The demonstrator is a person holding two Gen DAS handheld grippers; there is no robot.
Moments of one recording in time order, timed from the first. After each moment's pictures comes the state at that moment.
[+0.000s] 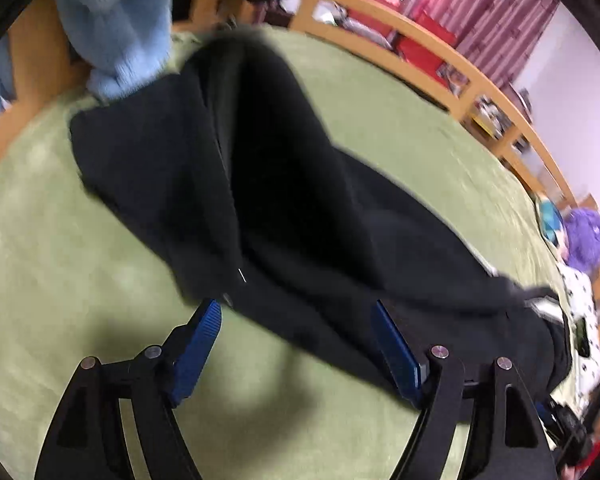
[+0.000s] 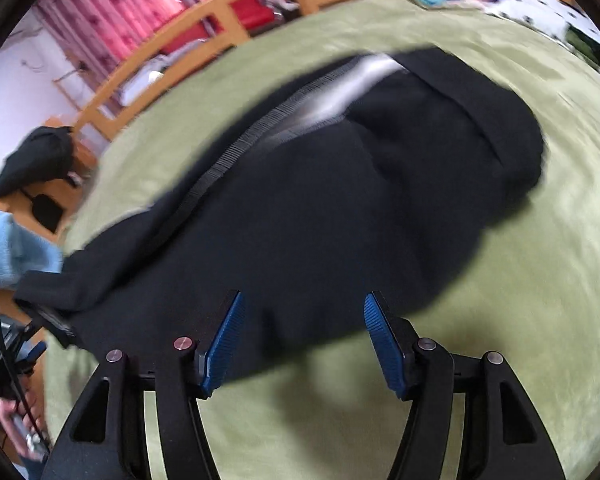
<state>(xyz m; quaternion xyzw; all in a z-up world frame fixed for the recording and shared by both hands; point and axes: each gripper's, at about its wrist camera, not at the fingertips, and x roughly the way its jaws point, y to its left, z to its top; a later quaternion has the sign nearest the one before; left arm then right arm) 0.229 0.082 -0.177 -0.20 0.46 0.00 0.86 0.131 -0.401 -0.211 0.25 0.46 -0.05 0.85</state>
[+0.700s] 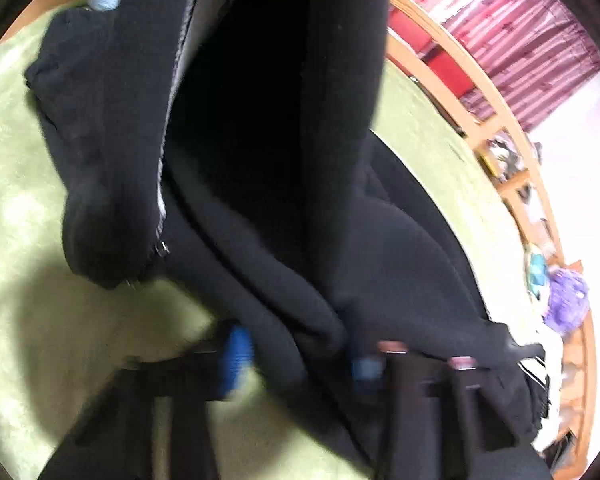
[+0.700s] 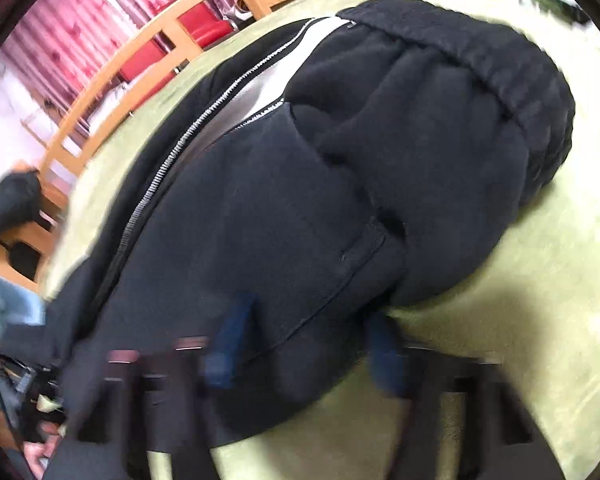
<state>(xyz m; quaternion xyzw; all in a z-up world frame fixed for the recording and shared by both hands) 0.266 0.062 -0.234 -0.32 0.44 0.01 0.84 0.164 -0.397 -0.250 0.28 0.43 -0.07 0.86</state>
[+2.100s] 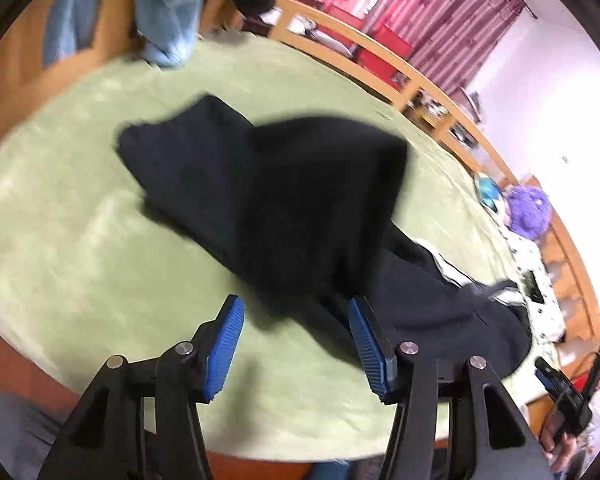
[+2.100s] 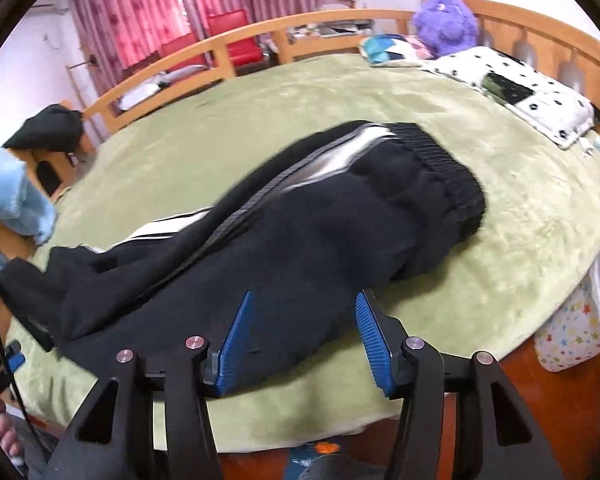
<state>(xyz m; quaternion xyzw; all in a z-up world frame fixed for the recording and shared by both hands) -0.026 0.120 -0.140 -0.23 0.41 -0.04 0.88 -0.122 -0.423 -0.131 0.15 0.38 -0.07 0.91</state>
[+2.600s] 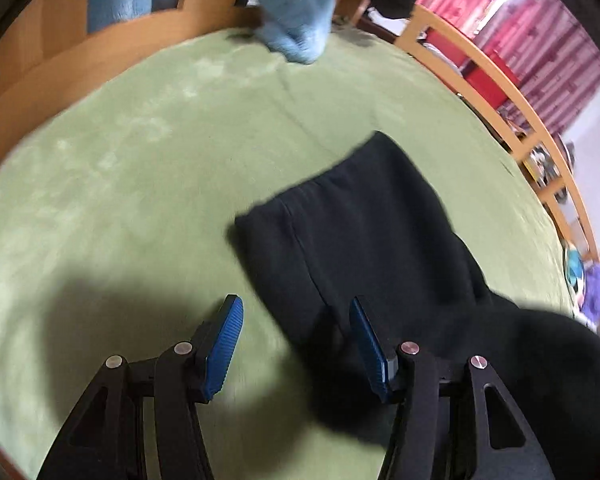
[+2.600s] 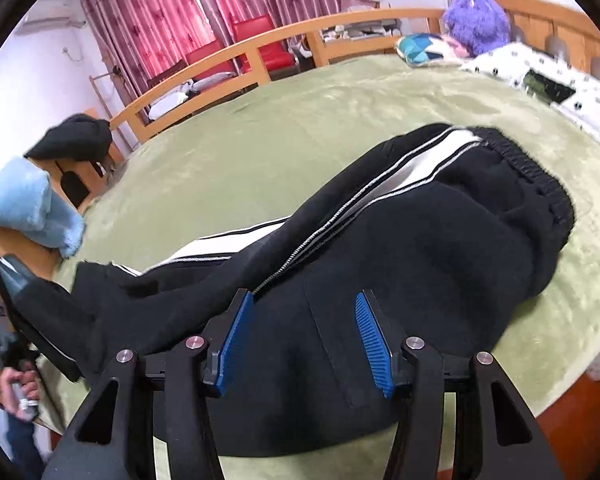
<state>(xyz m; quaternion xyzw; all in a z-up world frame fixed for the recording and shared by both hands) 0.142 0.249 -0.224 -0.28 0.45 0.10 0.84 -0.057 -0.396 -0.148 0.20 0.37 -0.02 0.91</state>
